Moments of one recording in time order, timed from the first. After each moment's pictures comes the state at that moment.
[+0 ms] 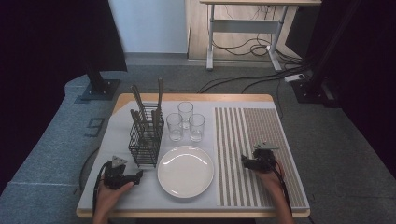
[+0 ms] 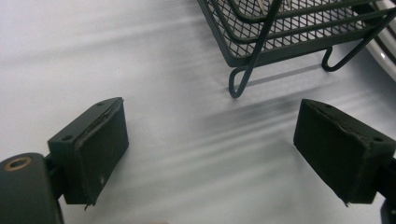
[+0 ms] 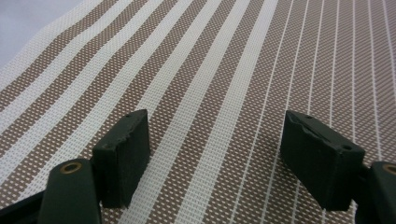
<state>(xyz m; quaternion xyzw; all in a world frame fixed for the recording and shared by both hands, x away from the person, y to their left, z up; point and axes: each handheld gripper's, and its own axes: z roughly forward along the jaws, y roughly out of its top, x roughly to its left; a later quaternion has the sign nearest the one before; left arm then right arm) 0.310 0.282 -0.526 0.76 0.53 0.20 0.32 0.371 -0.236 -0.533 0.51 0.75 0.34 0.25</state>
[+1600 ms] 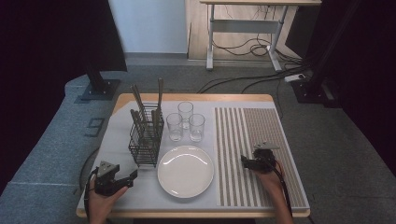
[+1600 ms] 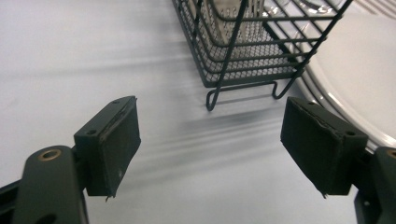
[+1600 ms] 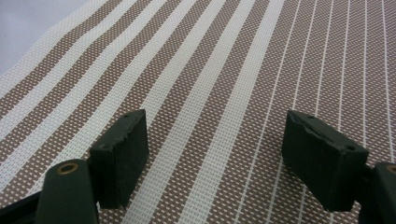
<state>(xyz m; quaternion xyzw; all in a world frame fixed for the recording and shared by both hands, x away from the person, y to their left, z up) 0.273 0.289 -0.500 0.71 0.54 0.22 0.39 0.373 -0.238 -0.533 0.51 0.75 0.34 0.23</state>
